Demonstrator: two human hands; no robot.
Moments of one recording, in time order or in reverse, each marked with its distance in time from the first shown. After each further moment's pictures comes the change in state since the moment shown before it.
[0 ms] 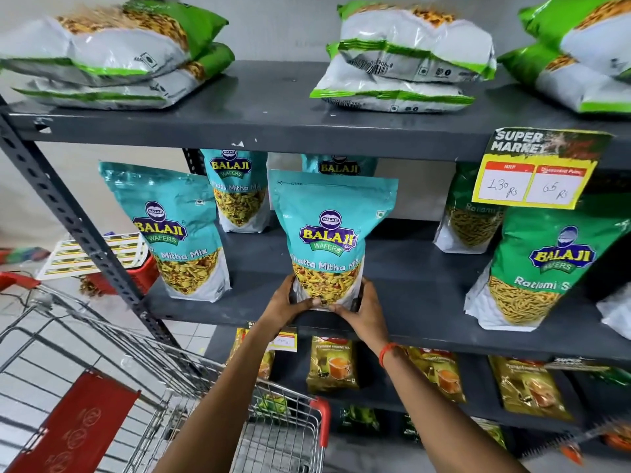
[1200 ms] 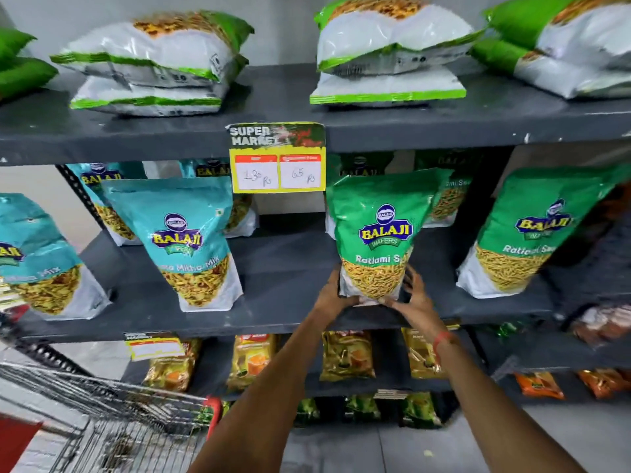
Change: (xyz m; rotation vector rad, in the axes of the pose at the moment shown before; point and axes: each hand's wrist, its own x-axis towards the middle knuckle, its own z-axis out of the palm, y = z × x) left_hand 0.007 0.107 0.304 0.171 -0.198 0.055; right_hand -0.018 0.116 -0.307 0.124 0.109 0.145
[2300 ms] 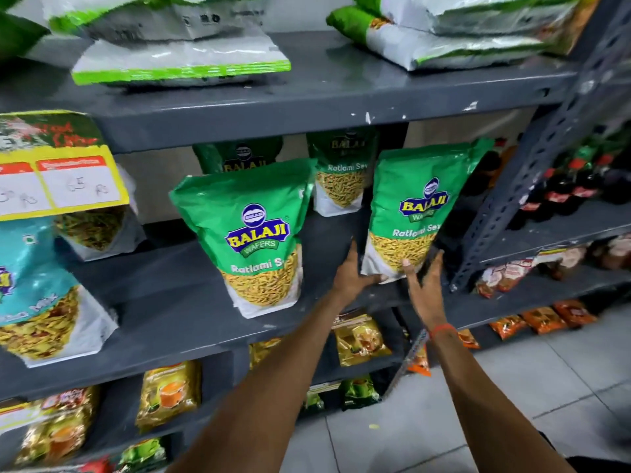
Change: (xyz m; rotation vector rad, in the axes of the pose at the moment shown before) left_hand 0.066 0.107 0.187 -0.060 -0.209 0.246; right_hand -0.003 0.039 -0.166 -0.097 0.480 0.059
